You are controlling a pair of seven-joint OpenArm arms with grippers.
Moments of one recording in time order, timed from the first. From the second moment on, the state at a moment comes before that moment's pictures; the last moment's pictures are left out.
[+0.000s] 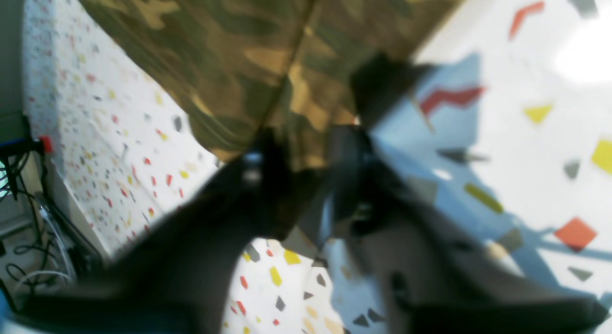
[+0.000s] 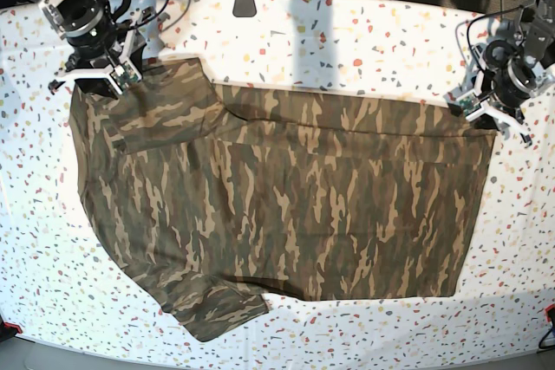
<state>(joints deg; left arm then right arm) 11.9 -38.8 9.6 85.3 23.2 -29.3 10.5 -35.9 39.2 -2.6 115.8 -3.8 5.2 -29.1</state>
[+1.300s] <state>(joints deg) 11.9 -35.1 9.5 85.2 23.9 -28.9 13.2 -36.7 39.4 -2.6 104.0 -24.6 9.8 -27.1</state>
